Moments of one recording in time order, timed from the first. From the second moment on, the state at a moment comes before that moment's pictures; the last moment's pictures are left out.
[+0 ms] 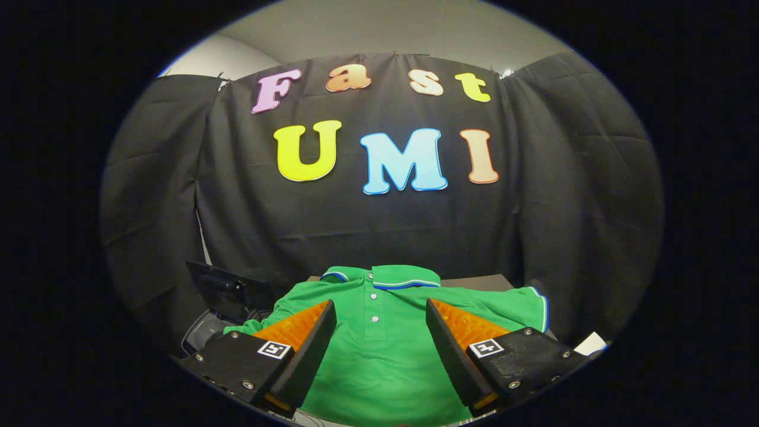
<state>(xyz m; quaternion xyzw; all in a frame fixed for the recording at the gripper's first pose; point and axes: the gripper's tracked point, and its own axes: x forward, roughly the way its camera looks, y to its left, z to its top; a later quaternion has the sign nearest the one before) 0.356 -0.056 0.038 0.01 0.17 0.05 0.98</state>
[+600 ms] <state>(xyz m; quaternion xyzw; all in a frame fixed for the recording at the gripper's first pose) 0.402 -0.052 -0.012 0.04 0.31 0.07 0.95</state>
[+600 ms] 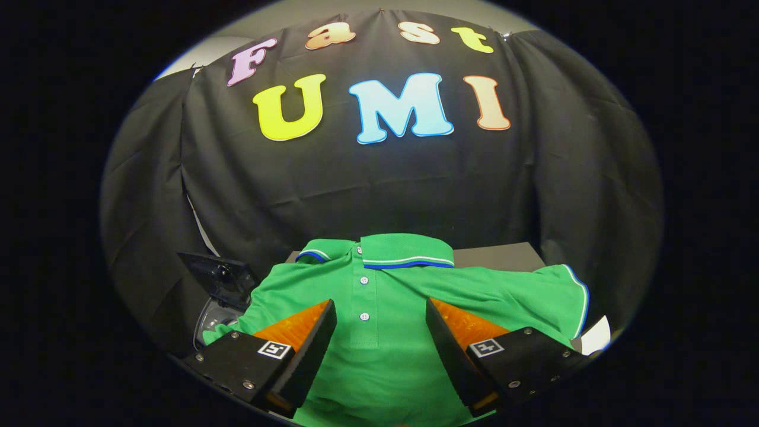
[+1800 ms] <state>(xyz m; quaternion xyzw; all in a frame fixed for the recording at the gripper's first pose) 0.398 -0.030 -0.037 0.04 0.37 0.12 0.92</state>
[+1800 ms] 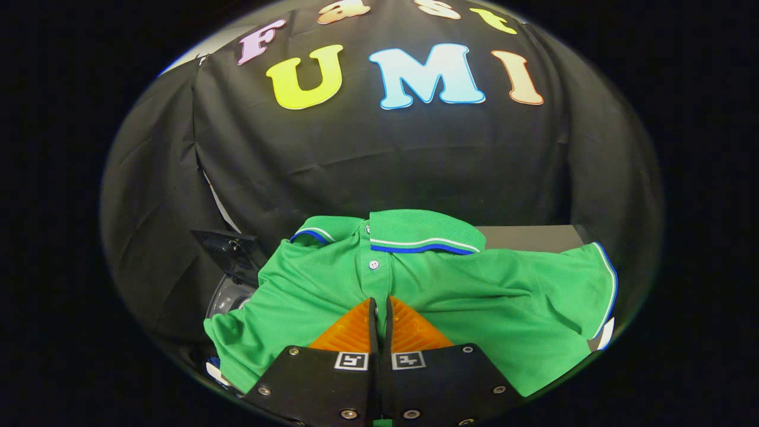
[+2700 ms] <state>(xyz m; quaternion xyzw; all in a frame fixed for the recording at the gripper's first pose) 0.335 0.043 0.105 0.08 0.10 0.17 0.98</state>
